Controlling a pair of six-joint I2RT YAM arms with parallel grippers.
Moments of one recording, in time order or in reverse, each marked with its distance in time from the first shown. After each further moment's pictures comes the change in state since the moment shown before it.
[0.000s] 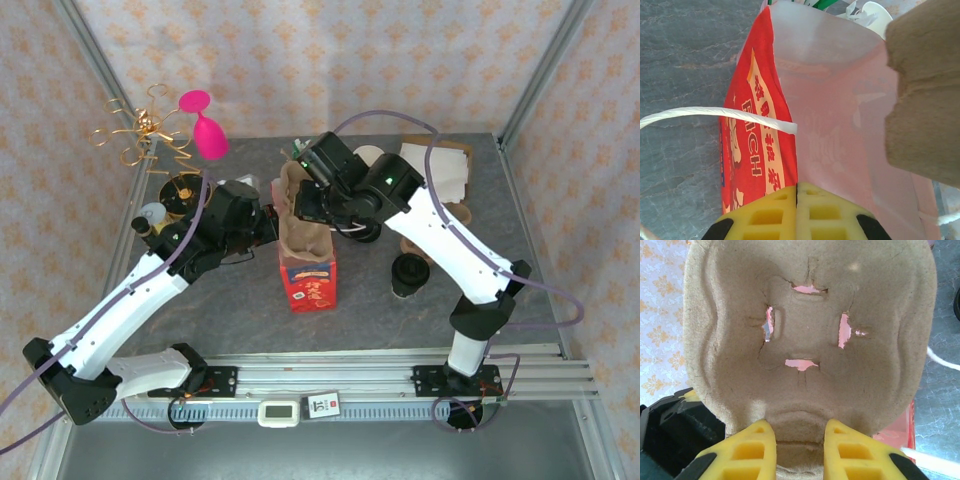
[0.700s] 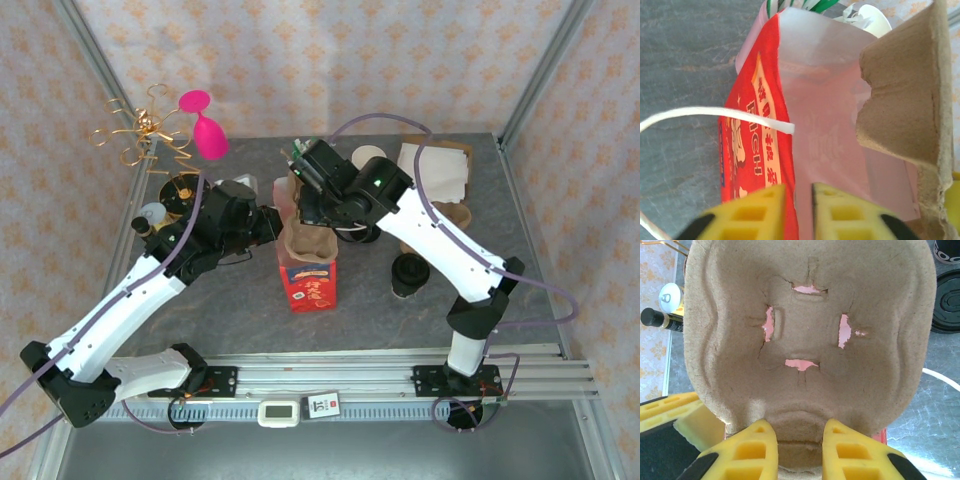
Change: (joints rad) left arm 0.005 -0.008 0.000 -0.005 0.007 0.006; right arm 0.005 0.018 -0.039 -0.026 0.100 -0.001
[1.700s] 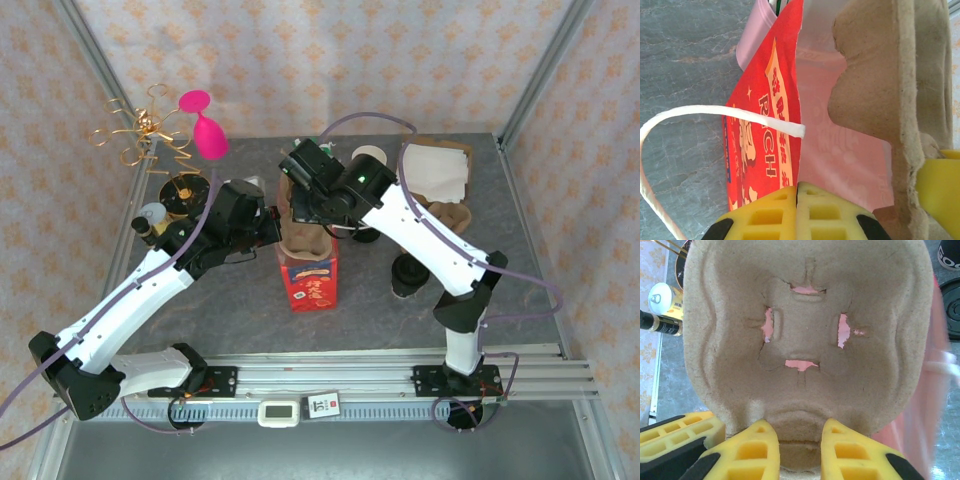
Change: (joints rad) left arm 0.001 0.042 0.001 0.000 0.023 0.032; right arm 0.000 0.082 0.076 -0.011 0.012 -0.019
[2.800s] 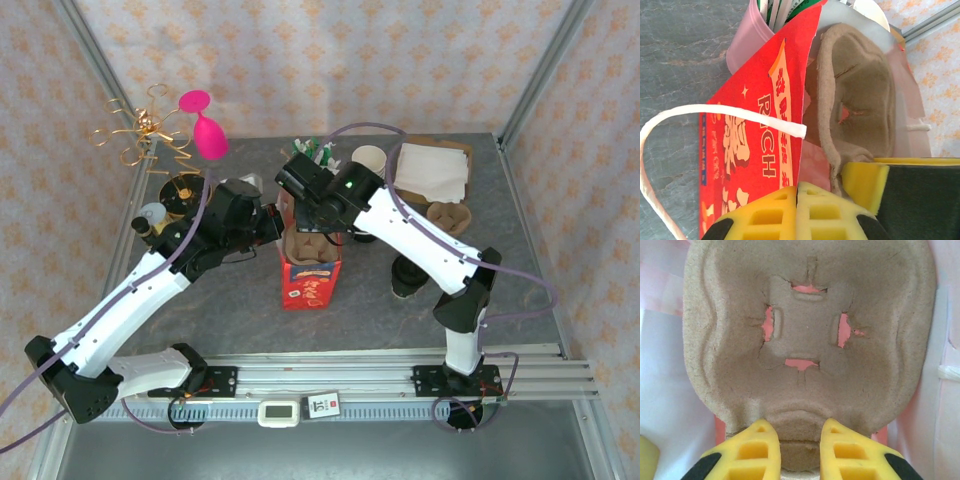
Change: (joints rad) left arm 0.000 -0.025 0.000 0.031 0.008 -0.042; right arm 0.001 0.000 -0.122 -0.002 0.051 -0.001
